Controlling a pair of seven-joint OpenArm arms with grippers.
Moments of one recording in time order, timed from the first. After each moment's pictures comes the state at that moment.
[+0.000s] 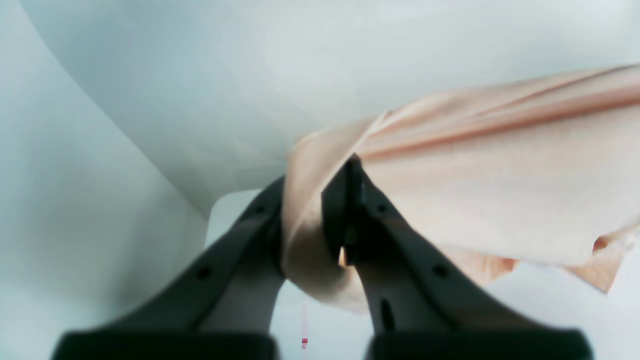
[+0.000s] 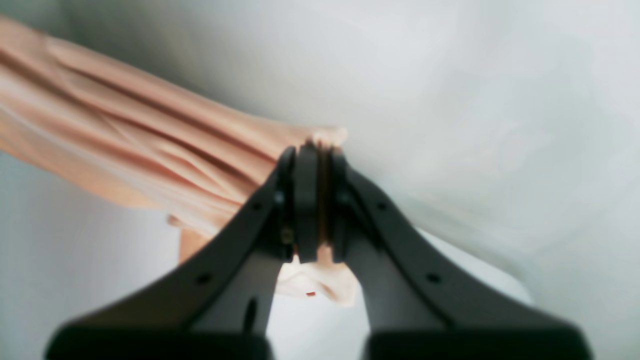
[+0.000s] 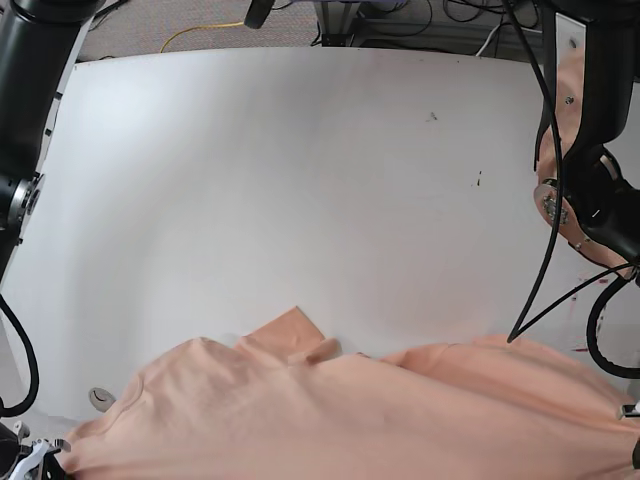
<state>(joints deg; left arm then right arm) -54.9 -17.0 -34.4 90.3 -19.9 -43.2 75.9 63.0 37.4 -0.8 68.3 51.8 35.6 -65.5</state>
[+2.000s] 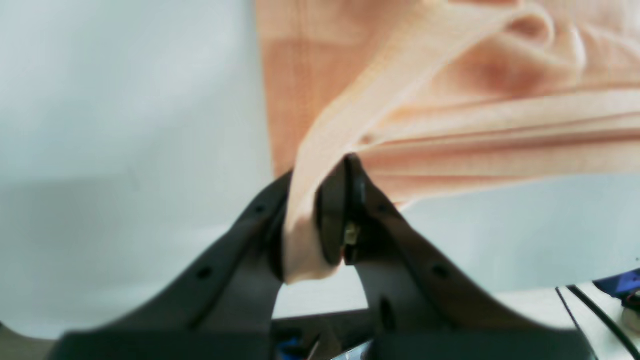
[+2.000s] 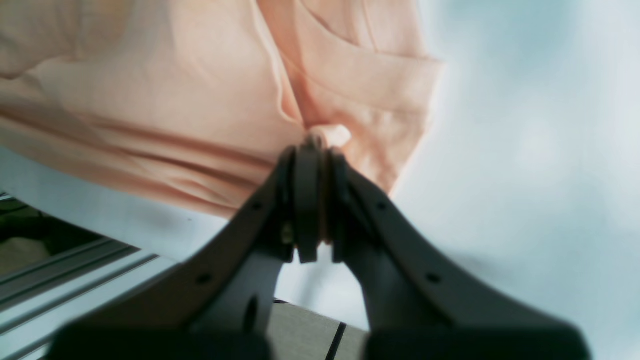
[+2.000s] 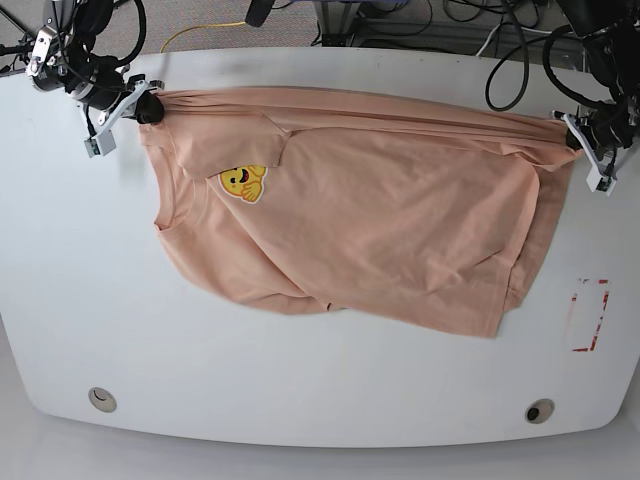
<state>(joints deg) 9.3 -22.1 -36.2 91.9 -25.2 -43.0 73.5 -23.6 17.0 32.8 96.5 46.8 34.8 -66.9</state>
